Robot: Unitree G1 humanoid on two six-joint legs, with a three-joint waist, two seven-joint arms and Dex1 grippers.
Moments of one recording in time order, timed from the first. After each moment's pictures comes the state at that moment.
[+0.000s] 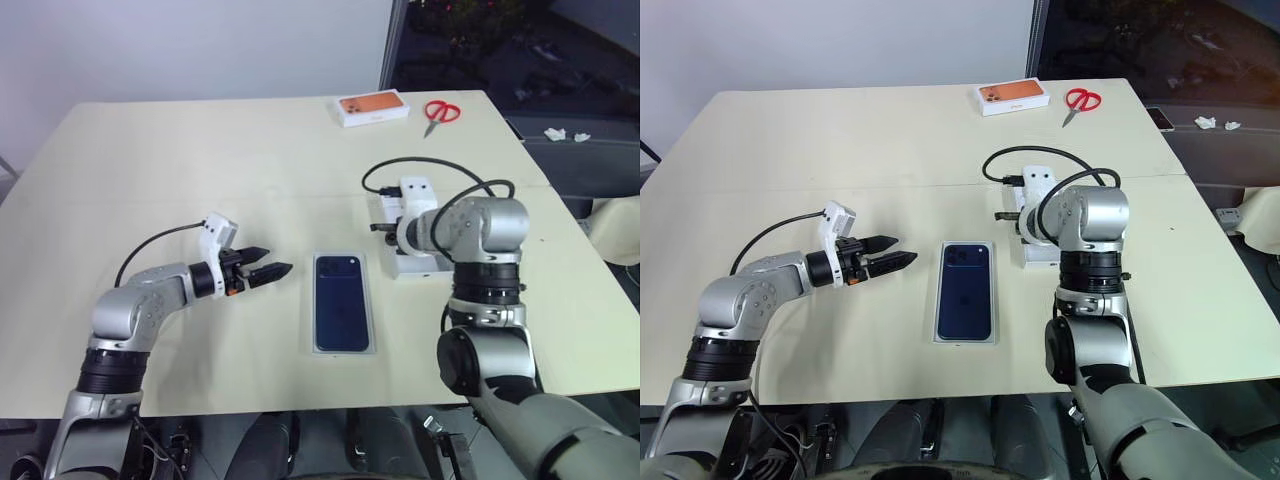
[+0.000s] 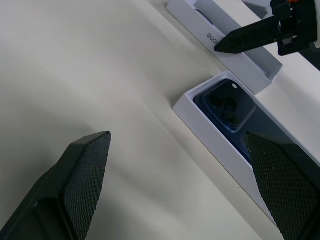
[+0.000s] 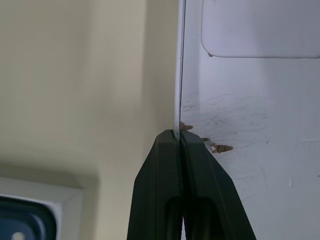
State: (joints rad) left arm -0.39 0.52 0.05 -0.02 -0.58 0.82 -0.80; right arm -0.93 -0.12 -0.28 0.12 0.24 1.60 -0.04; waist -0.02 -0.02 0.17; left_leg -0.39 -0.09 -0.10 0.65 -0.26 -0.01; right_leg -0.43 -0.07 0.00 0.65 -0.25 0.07
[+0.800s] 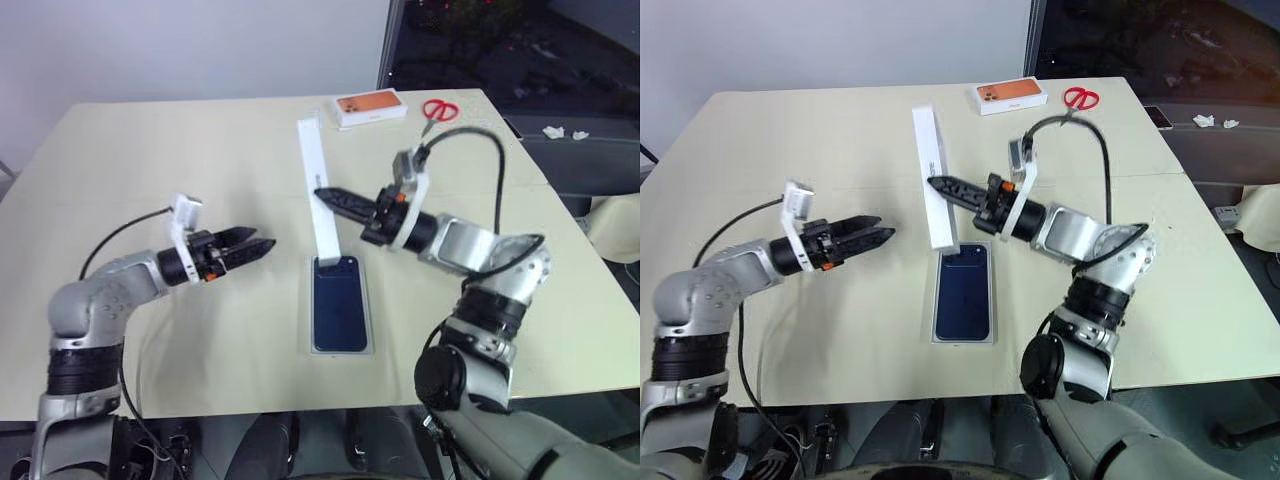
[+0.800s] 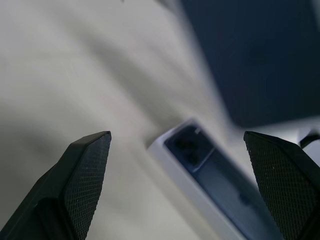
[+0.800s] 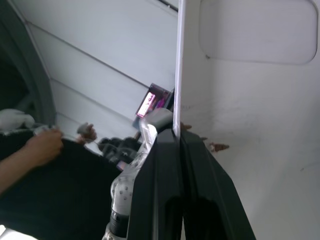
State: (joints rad) left arm -0.41 0.58 0.26 -0.09 -0.82 0.92 -0.85; right arm -0.76 0.08 -0.64 0.01 1.26 1.61 0.09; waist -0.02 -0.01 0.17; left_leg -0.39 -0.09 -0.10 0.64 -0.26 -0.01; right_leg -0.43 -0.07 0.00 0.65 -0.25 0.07
